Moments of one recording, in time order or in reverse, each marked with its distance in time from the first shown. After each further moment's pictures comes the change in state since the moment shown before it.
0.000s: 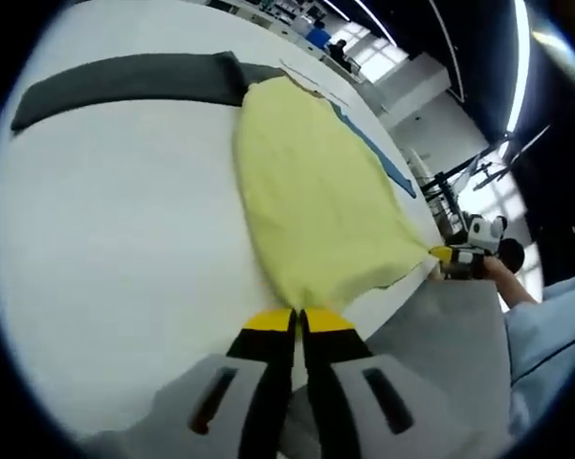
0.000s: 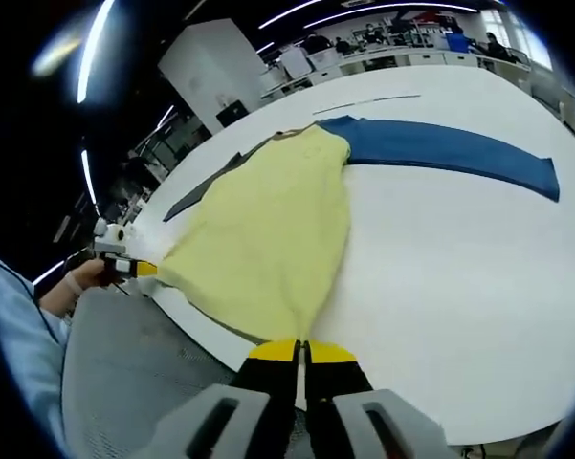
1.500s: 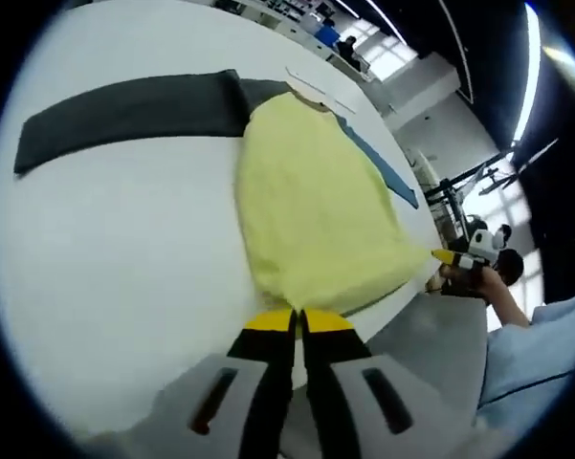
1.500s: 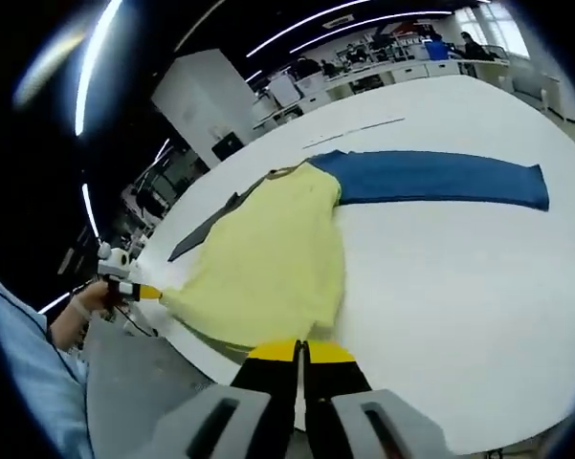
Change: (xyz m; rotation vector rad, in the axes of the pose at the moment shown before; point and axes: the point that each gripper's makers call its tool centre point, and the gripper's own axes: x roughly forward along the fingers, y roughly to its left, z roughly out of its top) left arm -0.019 -0.010 0.023 -0.070 0.068 -0.001; right arm -0.017 0.004 0.030 0.125 -0.122 0.051
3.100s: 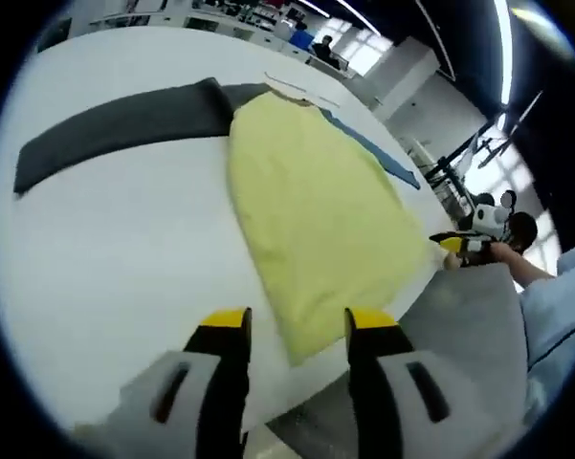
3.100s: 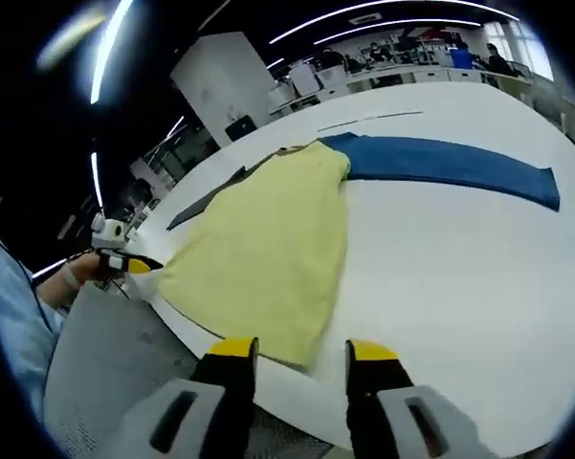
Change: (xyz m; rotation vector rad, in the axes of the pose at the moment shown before) left arm 0.009 0.010 0.007 0.272 -0.168 0.063; right arm 0.015 -0.018 -0.021 -0.190 0.007 -0.030
